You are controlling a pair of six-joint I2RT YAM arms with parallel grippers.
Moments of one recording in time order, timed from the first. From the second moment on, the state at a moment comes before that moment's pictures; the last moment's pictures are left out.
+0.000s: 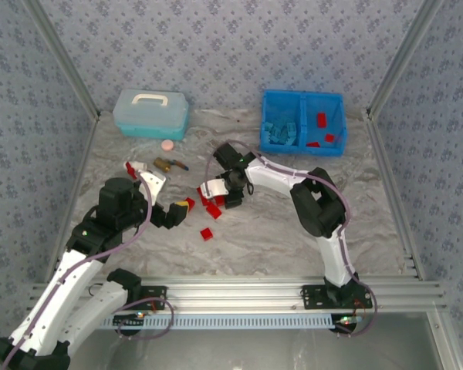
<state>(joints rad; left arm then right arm) -0.43 0.68 0.79 -0.64 0.23 0.04 0.73 2.10 1.58 -0.70 -0.16 -1.17</state>
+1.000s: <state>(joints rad) -0.43 0.67 0.79 -0.64 0.22 0.04 0.53 1.68 1.33 -0.51 -0.24 -0.81</state>
